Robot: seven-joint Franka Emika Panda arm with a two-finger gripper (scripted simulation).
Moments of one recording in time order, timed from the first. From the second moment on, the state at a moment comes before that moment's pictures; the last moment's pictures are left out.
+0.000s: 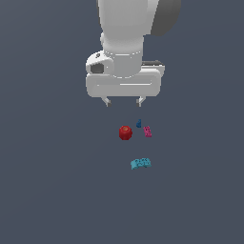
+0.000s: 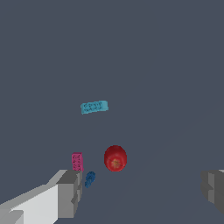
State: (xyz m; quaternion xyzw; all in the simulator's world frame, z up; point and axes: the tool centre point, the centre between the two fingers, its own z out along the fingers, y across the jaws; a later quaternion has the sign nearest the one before) arm 0.011 0.005 0.334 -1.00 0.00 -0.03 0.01
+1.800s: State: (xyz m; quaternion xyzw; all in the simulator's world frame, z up) arm -0.016 0.013 0.196 -1.00 0.00 -0.02 0.00
